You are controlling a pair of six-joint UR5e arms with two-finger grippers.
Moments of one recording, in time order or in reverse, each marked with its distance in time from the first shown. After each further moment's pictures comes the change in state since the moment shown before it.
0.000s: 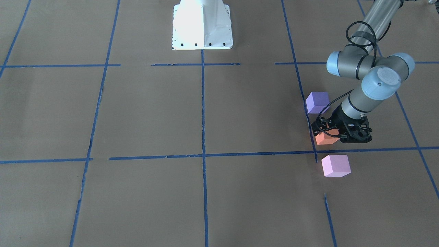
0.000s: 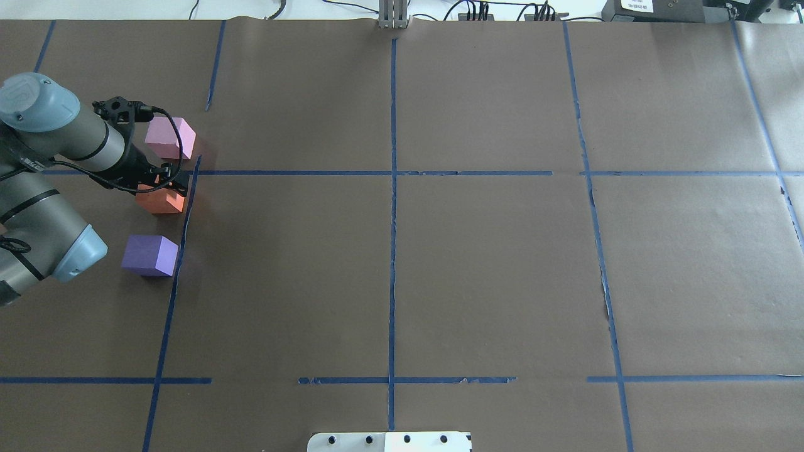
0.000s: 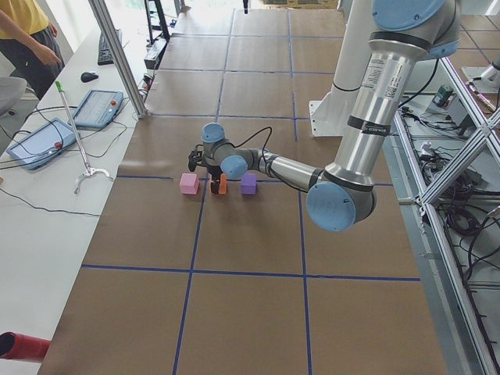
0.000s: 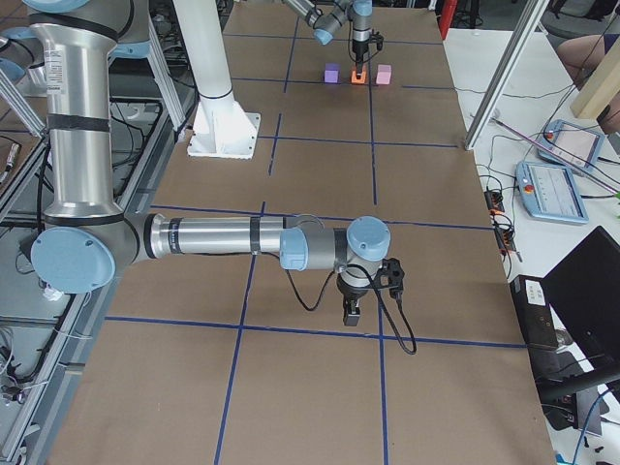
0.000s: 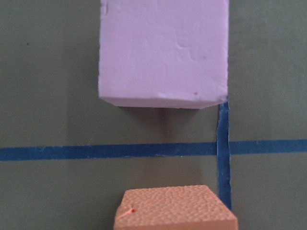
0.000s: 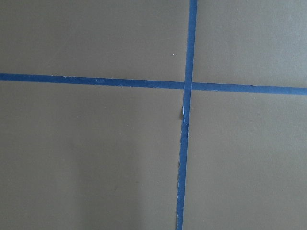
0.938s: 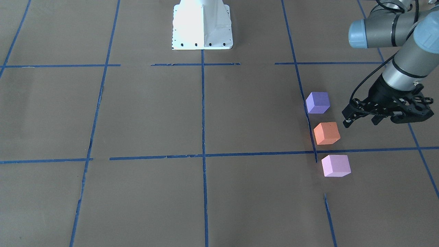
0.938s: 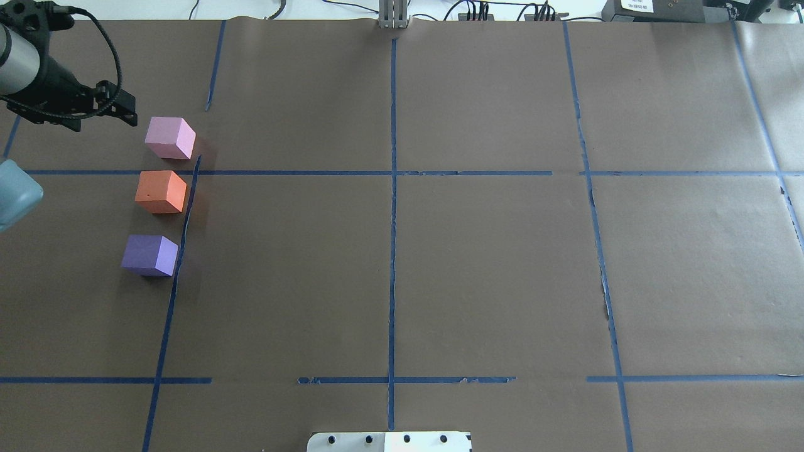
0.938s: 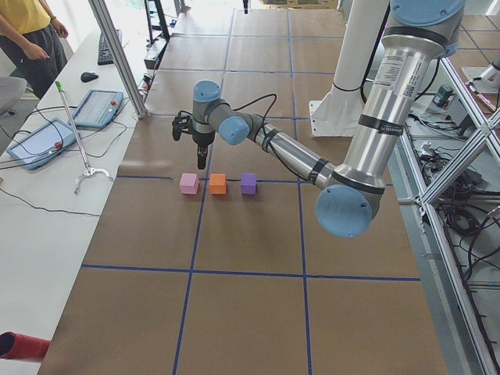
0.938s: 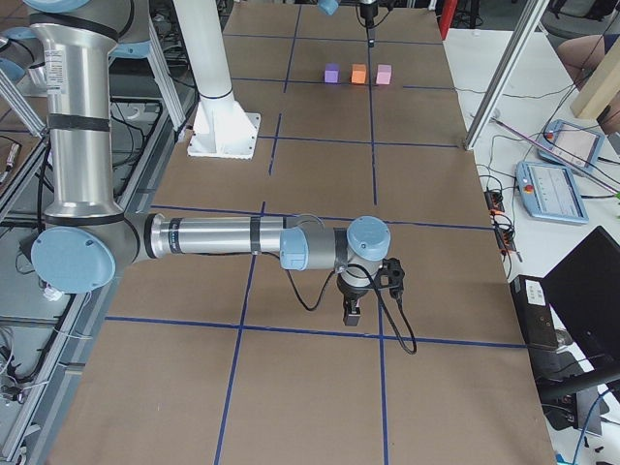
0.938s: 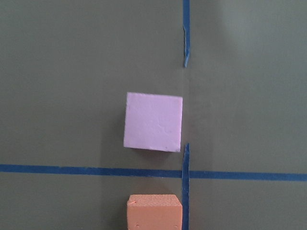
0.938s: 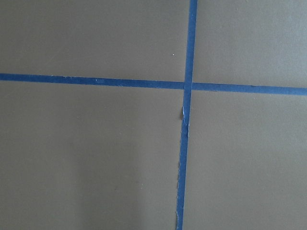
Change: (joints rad) left arm -0.200 0.006 -0.317 0.312 -0.004 0.024; right arm 0.000 0.000 0.000 0.000 0.000 0.000
